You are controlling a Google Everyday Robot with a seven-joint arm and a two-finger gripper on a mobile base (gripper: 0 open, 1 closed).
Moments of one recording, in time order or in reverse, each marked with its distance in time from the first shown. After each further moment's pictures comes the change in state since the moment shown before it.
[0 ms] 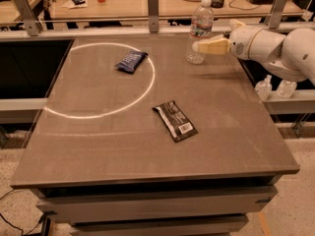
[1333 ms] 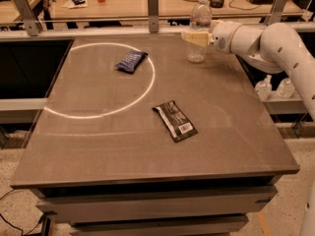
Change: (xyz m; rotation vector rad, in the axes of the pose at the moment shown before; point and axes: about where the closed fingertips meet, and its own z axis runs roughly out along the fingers) arm -0.002 0.008 0.056 -0.051 -0.016 0.013
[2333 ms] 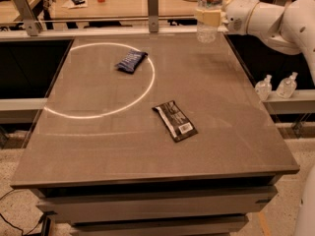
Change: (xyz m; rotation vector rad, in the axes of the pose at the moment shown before) arm -0.071 0.001 -0.026 -0.093 -0.087 -0.140
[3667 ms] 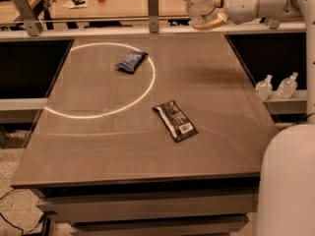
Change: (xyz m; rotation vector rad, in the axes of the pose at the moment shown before) arm -0.036 0.075 -0.021 -0.448 -0.038 -0.765
